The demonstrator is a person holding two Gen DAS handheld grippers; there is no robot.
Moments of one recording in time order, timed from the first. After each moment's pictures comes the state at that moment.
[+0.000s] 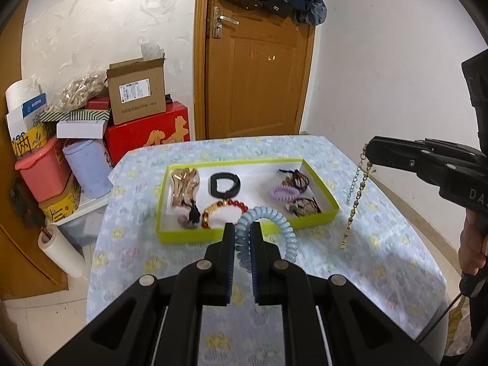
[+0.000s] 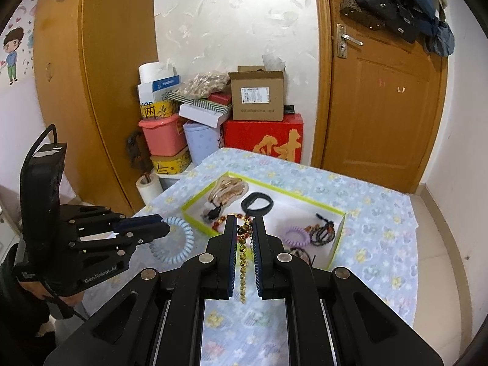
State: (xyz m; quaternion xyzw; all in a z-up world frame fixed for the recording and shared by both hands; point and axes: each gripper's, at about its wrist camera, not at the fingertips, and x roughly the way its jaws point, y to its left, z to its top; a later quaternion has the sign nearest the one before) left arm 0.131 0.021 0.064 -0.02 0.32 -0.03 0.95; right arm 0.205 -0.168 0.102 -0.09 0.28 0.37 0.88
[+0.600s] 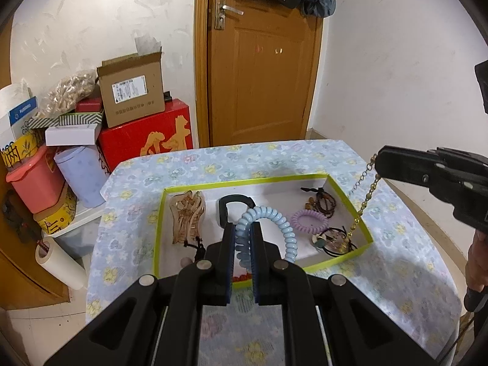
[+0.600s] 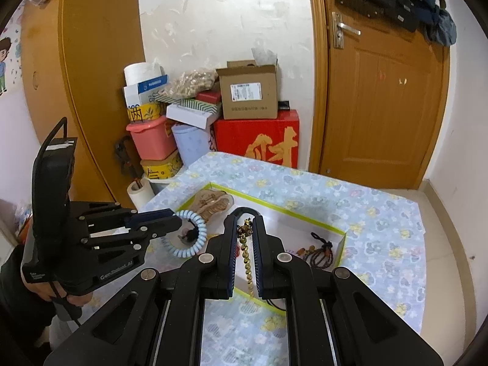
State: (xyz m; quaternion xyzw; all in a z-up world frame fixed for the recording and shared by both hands) left arm 0.210 0.032 0.052 -0.02 0.34 -0.03 0.94; right arm 0.270 -0.148 0.089 -0.08 0.30 0.36 0.88
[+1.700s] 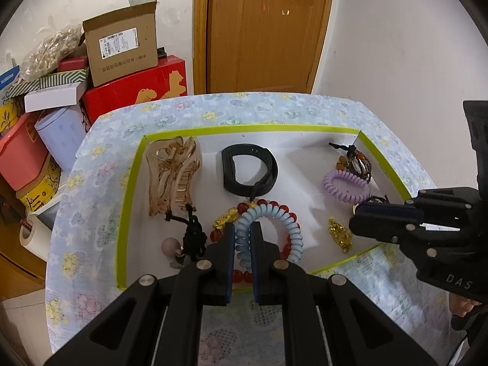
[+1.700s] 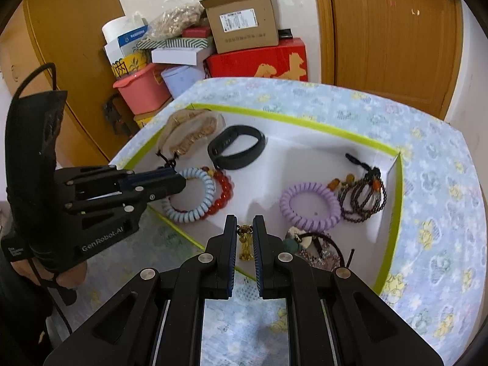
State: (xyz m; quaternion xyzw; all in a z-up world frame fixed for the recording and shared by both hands) left arm 0.253 0.043 -0.022 -0.03 0.42 -0.04 0.91; right arm 0.314 -0.123 -0.024 -0.07 0.43 0.36 0.82
